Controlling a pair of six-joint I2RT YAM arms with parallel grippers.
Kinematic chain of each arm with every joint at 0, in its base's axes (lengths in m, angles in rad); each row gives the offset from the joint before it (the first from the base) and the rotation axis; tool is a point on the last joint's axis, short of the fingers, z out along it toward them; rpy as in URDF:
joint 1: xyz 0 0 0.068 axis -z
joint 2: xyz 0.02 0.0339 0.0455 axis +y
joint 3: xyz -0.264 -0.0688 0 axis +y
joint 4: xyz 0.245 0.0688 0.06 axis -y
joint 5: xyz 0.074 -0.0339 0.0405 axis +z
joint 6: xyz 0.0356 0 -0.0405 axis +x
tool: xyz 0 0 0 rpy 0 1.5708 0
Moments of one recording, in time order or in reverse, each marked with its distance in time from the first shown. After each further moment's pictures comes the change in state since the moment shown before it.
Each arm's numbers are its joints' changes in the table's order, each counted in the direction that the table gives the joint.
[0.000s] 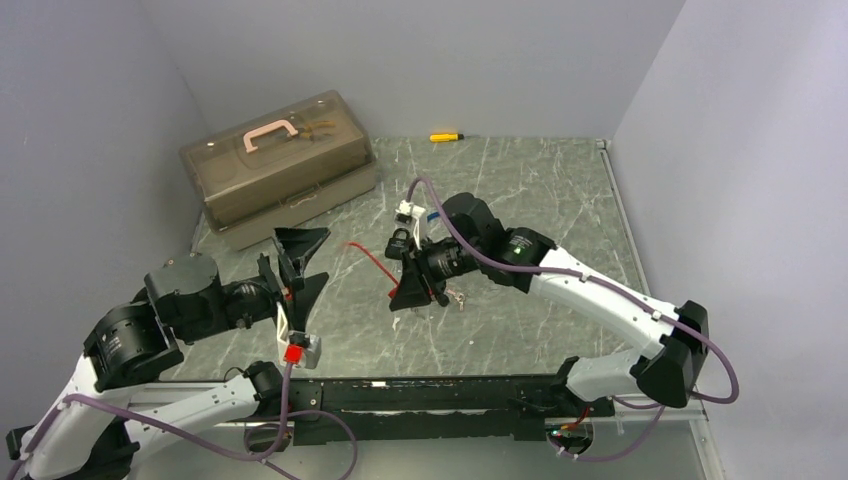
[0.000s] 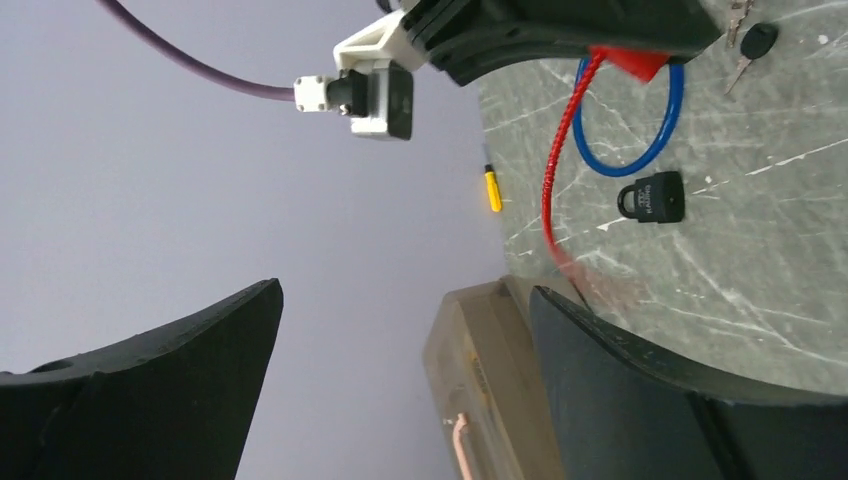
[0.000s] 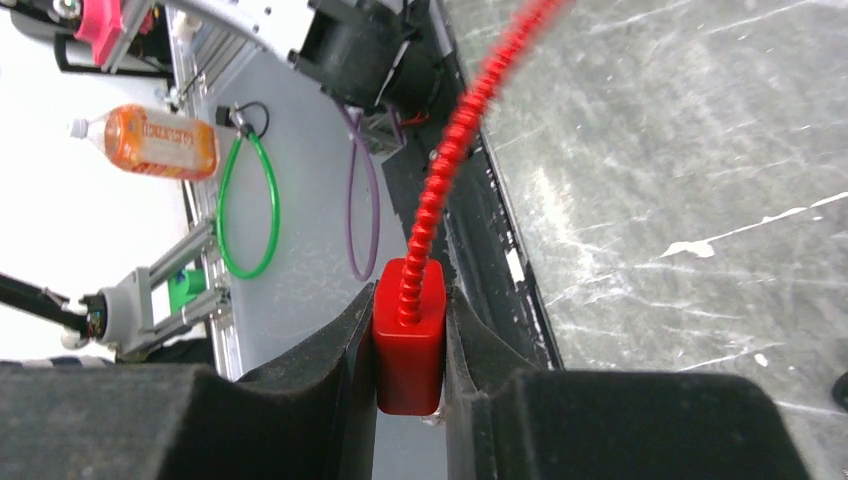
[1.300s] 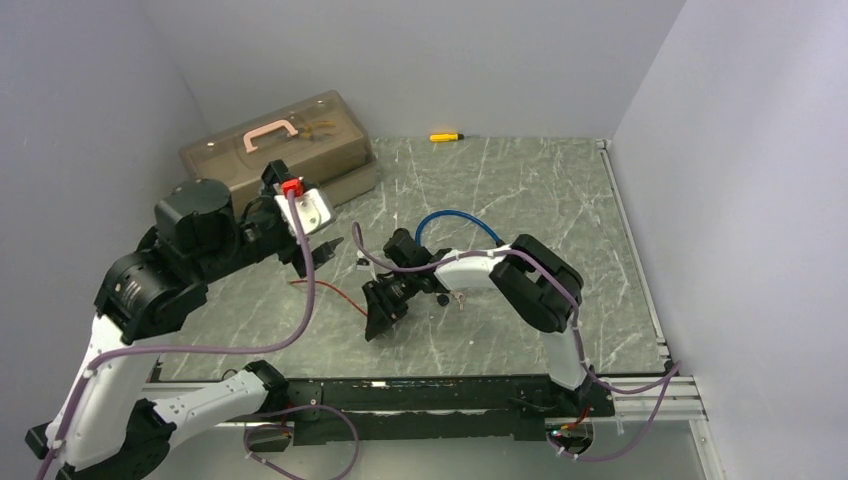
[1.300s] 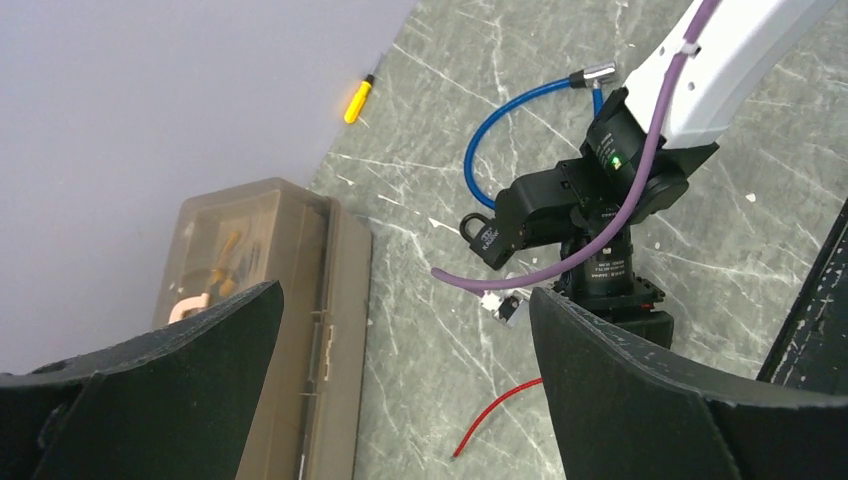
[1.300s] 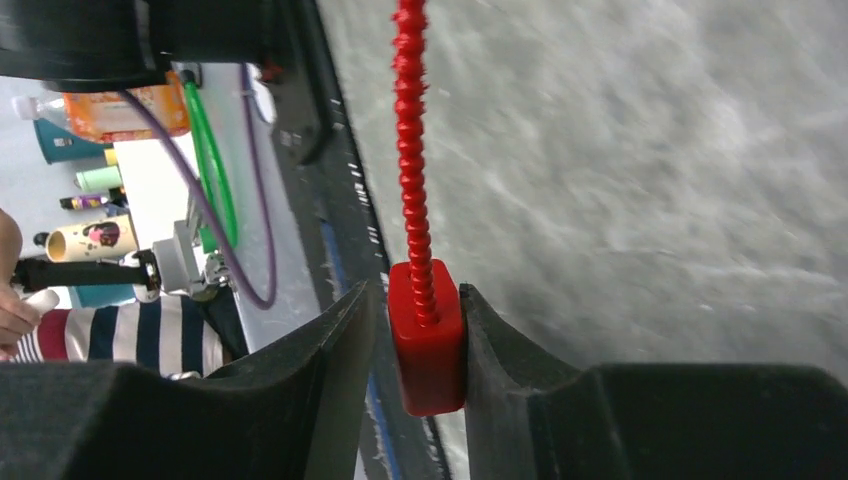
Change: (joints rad) left arm -0.276 0.303 -0.333 -0.063 -0.011 -0.873; right arm -0.004 0.690 0.051 0.462 0.243 0.063
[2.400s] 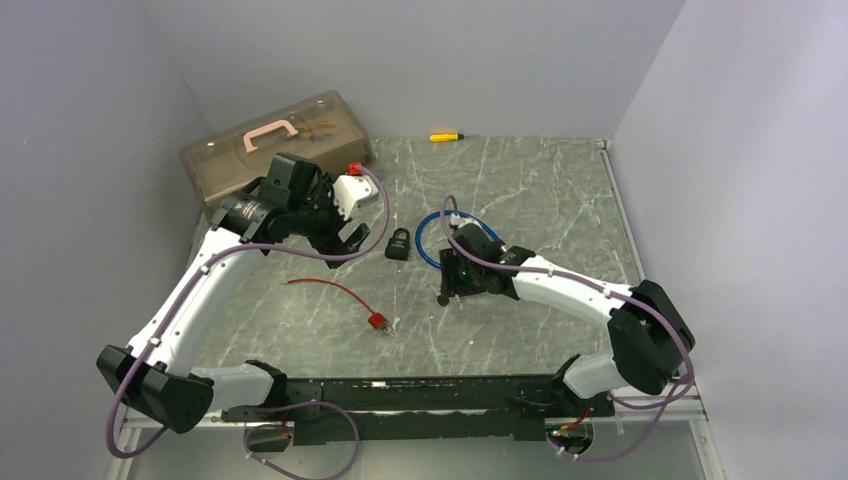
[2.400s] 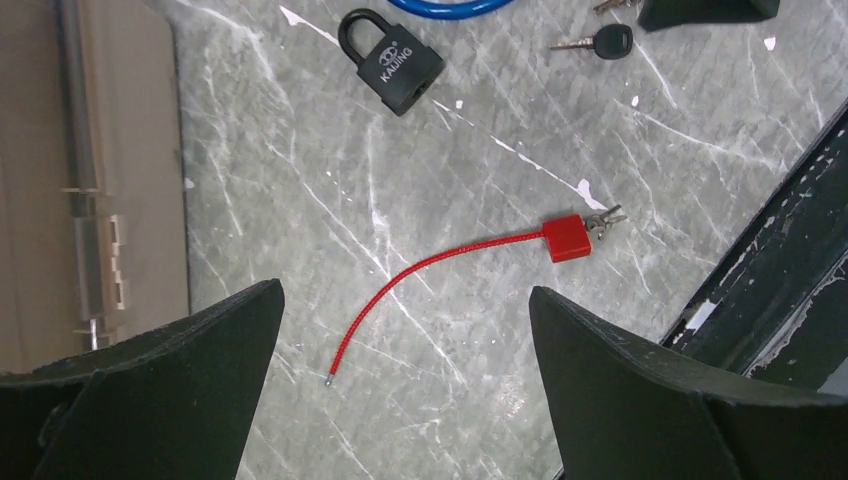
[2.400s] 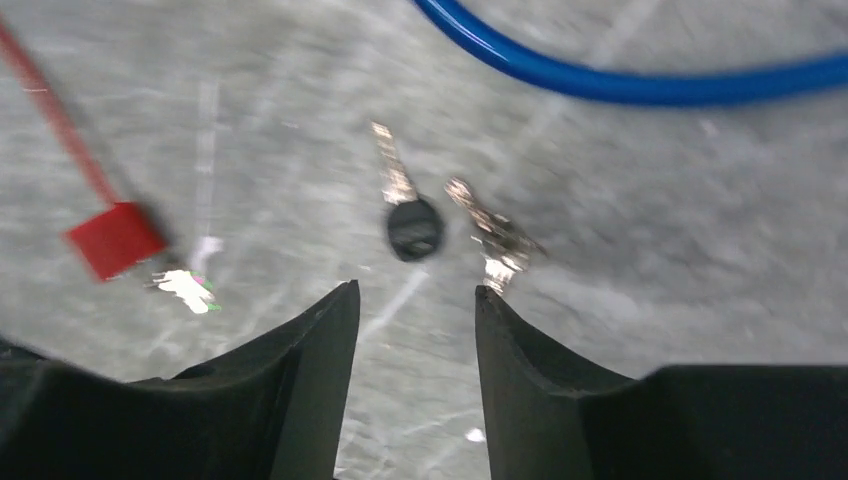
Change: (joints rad) left arm -0.240 0.303 0.218 -0.034 -0.159 -0.039; right arm 0.162 -0.584 0.278 -0.335 -0.927 0.111
